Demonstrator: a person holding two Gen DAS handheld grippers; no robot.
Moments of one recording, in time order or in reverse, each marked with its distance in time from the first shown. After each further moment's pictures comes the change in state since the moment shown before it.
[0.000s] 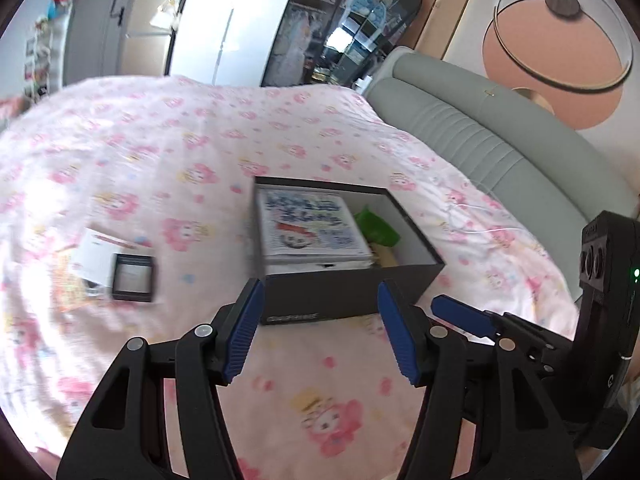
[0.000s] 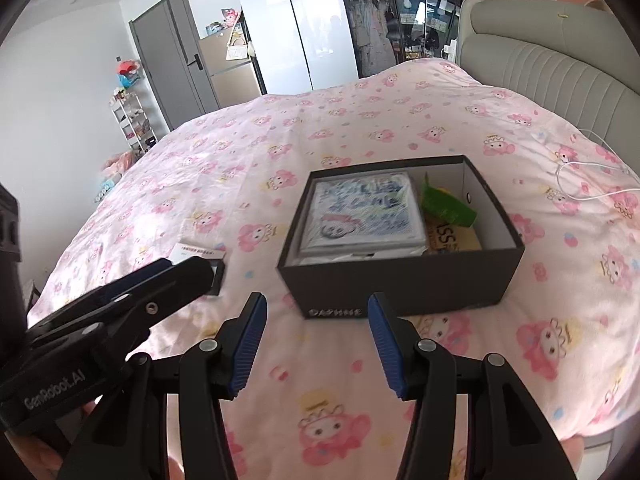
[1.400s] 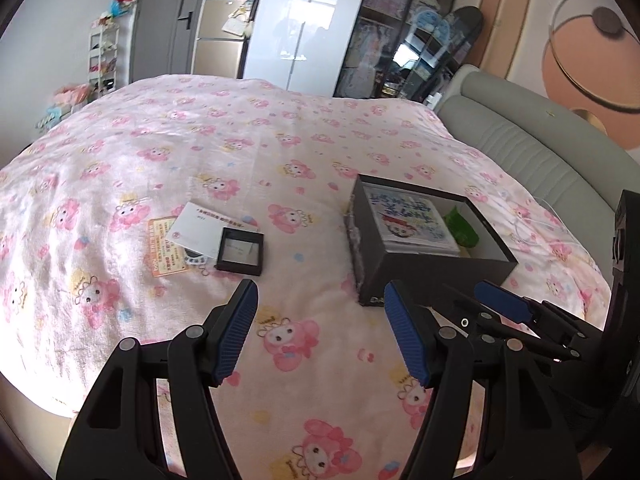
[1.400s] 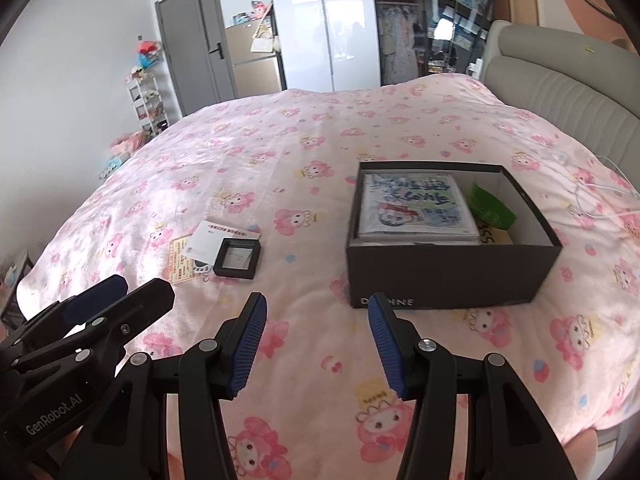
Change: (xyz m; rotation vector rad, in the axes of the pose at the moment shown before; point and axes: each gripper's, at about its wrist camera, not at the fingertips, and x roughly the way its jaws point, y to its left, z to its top) left arm -0.043 0.085 -0.039 -0.111 -0.042 0.214; right arm 0.027 0.084 -0.026 -0.116 -0.018 -0.008
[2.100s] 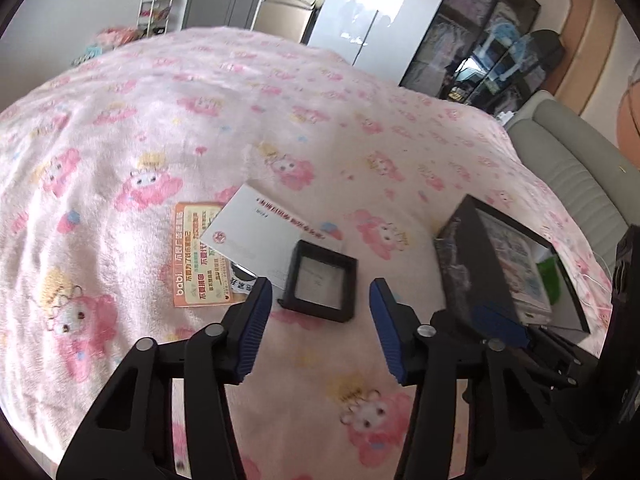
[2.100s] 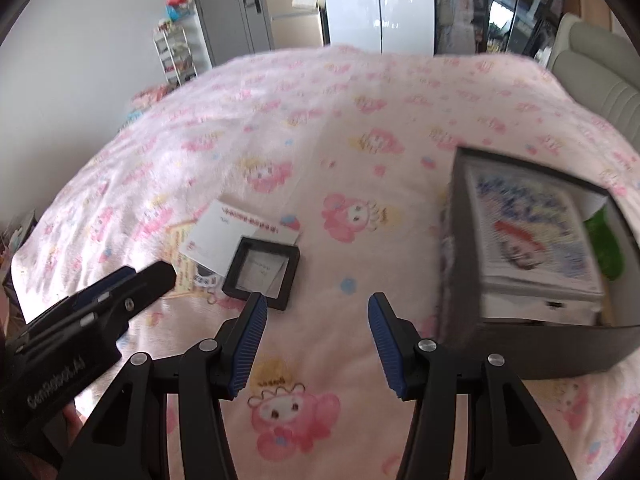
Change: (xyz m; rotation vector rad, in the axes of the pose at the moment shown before) left arm 0.140 0.119 0.027 -0.210 0.080 0.100; right arm 0.170 0.056 0.036 -0.093 0.172 0.096
